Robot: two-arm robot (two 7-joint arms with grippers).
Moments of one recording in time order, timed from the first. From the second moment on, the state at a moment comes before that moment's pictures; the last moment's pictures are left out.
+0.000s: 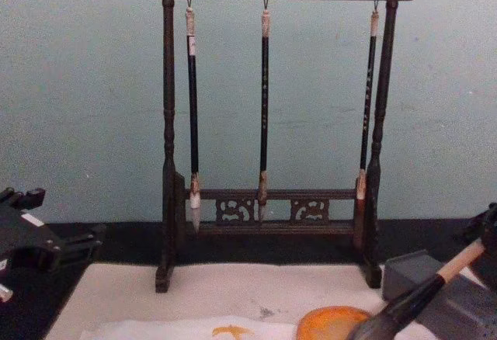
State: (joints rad) left arm -0.20 0.60 0.45 -1.41 -0.25 -0.12 0.03; right arm 0.40 0.33 -0.22 -1.10 1.24 0.38 0.17
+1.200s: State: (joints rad) left arm -0.20 0.60 0.45 -1.41 -0.25 -0.12 0.03; right arm 0.41 0.38 -0.28 -1.20 1.25 0.27 0.21
